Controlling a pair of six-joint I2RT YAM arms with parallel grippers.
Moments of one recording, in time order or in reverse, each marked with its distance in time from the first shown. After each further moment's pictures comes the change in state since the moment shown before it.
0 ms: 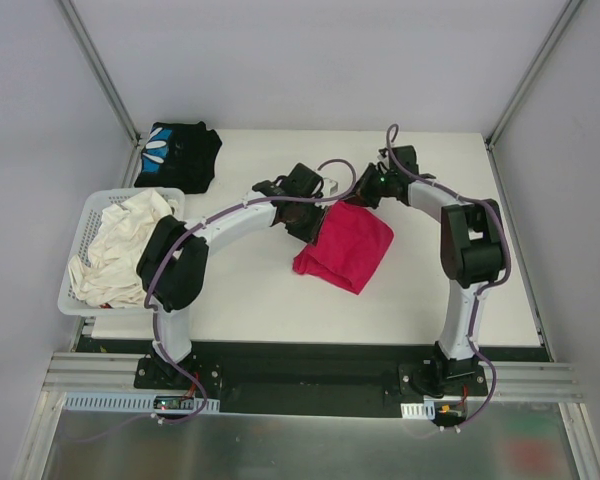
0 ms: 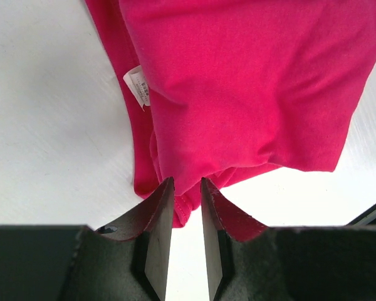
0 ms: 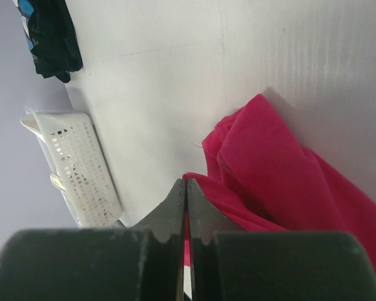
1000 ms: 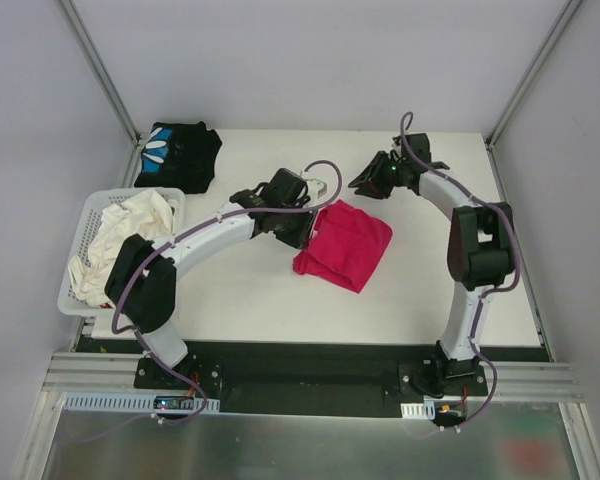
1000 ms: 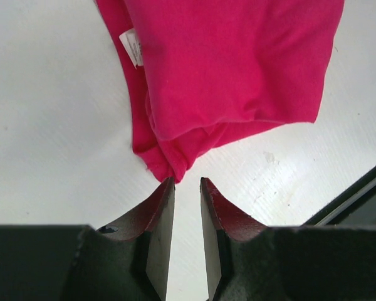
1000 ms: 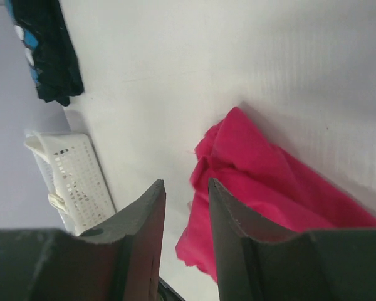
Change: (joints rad) left arm 0.000 -0.190 -0.146 0.028 -0.004 -0.002; right arm -0.033 0.003 0.101 -0.119 0.064 -0.036
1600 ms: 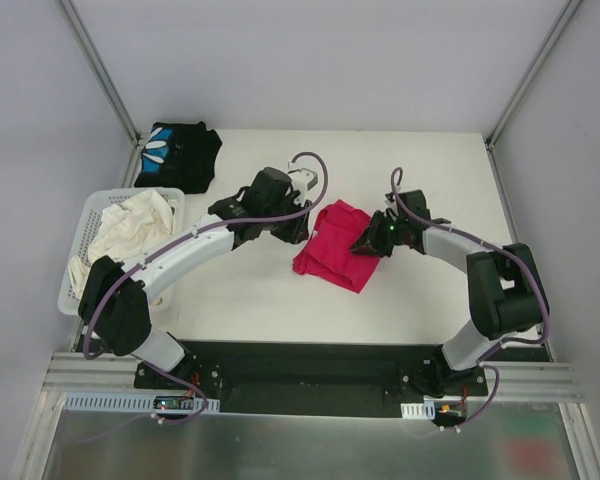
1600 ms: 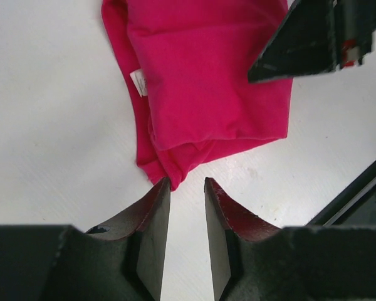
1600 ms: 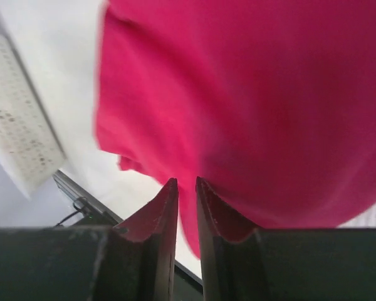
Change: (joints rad) left arm 0.000 -0.186 -0.126 0.129 -0.024 -0.020; right arm 0.086 -0.439 -0.613 0.105 0.025 -0.050
